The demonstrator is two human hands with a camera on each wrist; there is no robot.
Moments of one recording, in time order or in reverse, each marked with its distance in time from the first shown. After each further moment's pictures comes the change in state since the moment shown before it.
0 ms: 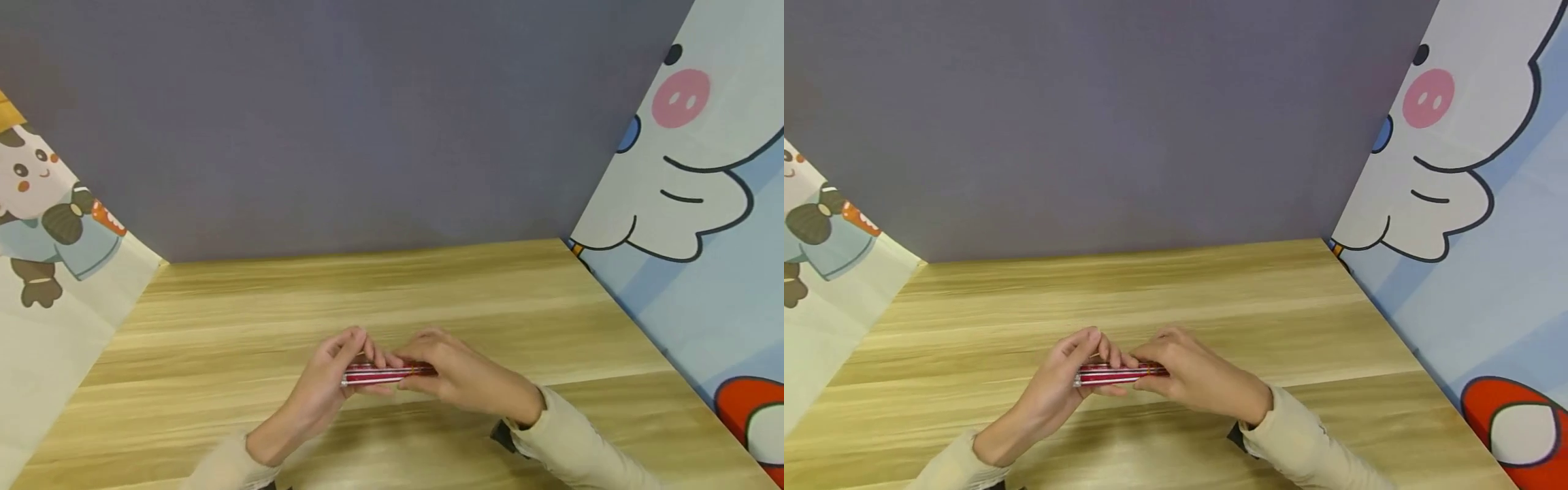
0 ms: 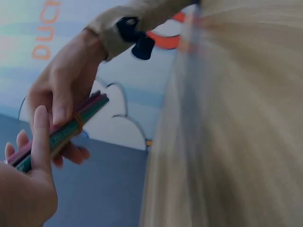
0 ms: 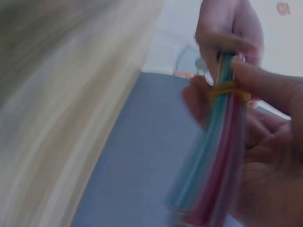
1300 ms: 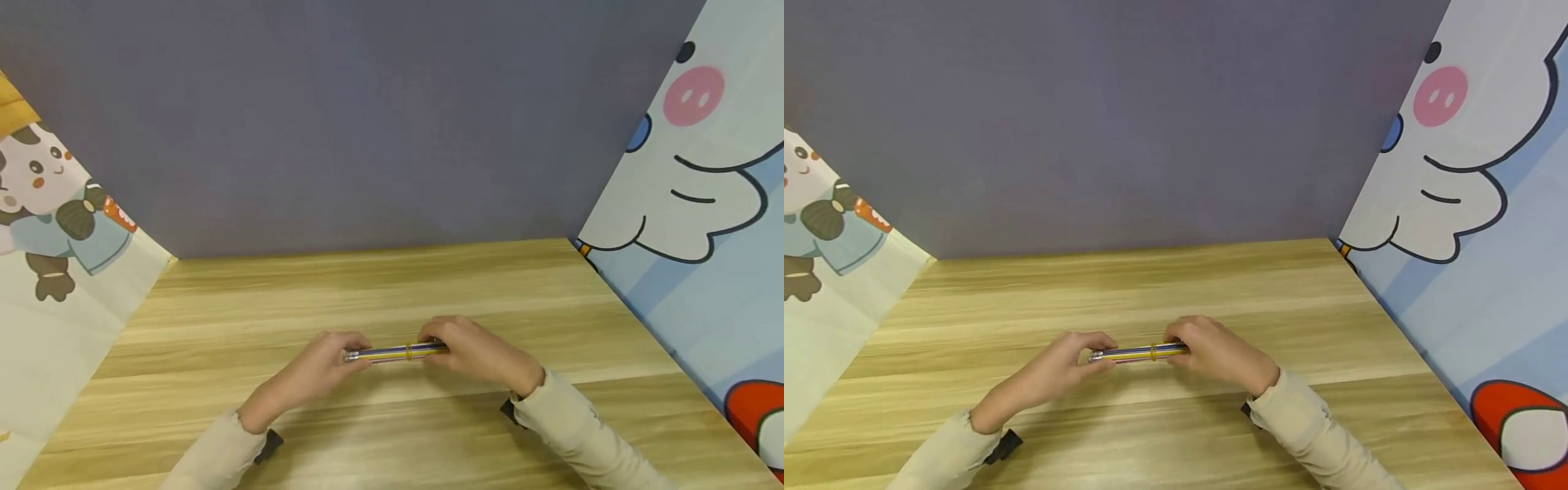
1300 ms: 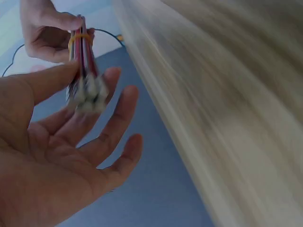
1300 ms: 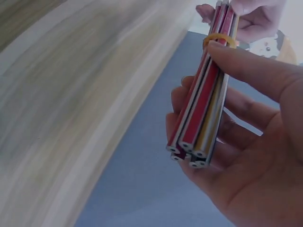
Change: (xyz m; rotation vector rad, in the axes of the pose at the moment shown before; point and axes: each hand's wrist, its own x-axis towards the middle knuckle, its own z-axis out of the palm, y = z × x) left_hand 0.006 0.002 -0.043 1.288 -0.052 0.024; right_hand 0.010 0.046 0.007 -0.080 -0.068 0.155
